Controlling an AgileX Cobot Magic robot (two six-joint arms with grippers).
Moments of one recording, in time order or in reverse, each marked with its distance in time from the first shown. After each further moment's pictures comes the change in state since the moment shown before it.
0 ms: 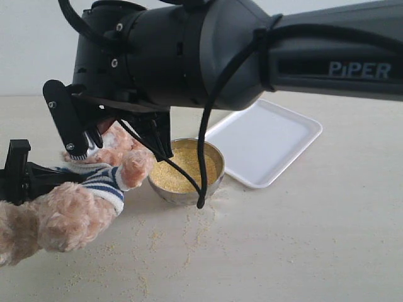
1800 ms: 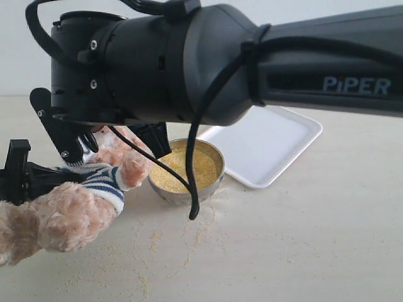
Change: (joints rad) left arm 0.000 0.000 0.000 0.000 0.000 0.000; right arm 0.048 0.000 0.000 -0.121 0.051 0.030
